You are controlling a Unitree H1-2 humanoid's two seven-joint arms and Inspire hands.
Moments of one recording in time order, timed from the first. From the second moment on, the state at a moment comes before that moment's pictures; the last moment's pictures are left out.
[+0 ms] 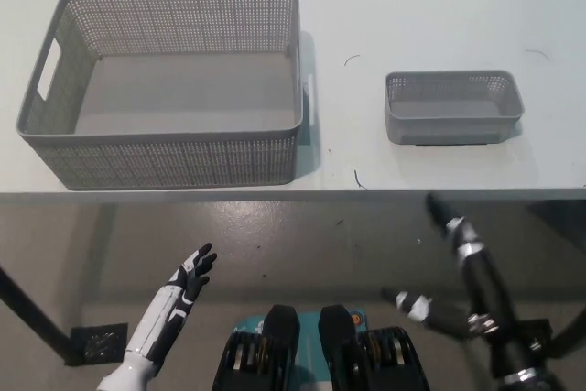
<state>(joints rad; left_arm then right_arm) -0.06 0.18 -0.11 0.23 0.08 -0.31 -0.10 -0.07 -0.11 0.11 -0.04 -0.13 -0.32 0.02</state>
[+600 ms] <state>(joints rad) -0.07 0.19 -0.10 0.24 0.07 -0.31 -0.10 -0.42 -0.53 0.01 -0.29 -0.21 0.06 0.16</state>
